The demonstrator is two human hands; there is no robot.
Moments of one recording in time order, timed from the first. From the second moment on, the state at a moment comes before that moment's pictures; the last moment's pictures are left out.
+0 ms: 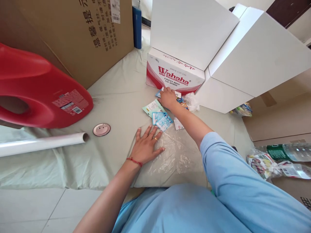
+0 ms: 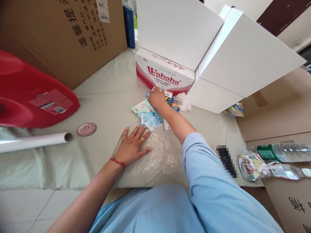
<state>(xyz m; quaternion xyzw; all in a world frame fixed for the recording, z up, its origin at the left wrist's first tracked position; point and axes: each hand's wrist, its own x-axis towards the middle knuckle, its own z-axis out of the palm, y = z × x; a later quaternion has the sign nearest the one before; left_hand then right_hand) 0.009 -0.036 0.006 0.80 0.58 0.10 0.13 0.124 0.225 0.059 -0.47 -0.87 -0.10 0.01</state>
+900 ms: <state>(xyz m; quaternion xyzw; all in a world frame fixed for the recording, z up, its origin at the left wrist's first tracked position) 0.004 -0.044 0.012 0.81 0.54 0.08 0.20 0.303 0.006 0.113 -0.47 -0.79 0.25 0.30</state>
